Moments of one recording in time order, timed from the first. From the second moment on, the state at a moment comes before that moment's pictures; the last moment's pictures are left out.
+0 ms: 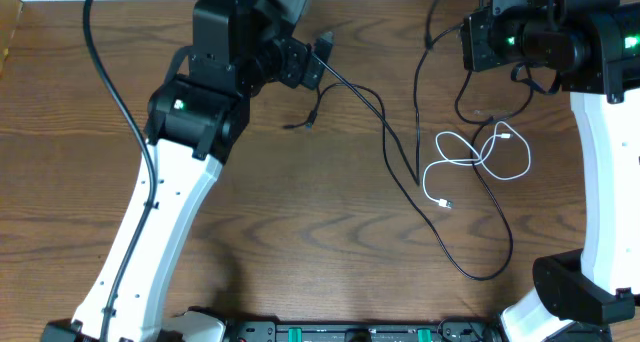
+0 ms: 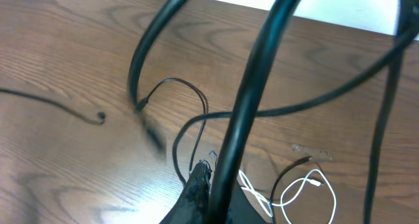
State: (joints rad) left arm -0.34 1.48 1.62 -0.60 0.13 0.17; right arm 0.23 1.78 2.37 -1.44 -0.14 0.01
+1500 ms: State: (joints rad) left arm -0.25 1.46 1.62 -0.58 0.01 0.22; right arm 0.45 1.78 2.37 -1.46 -0.27 -0.05
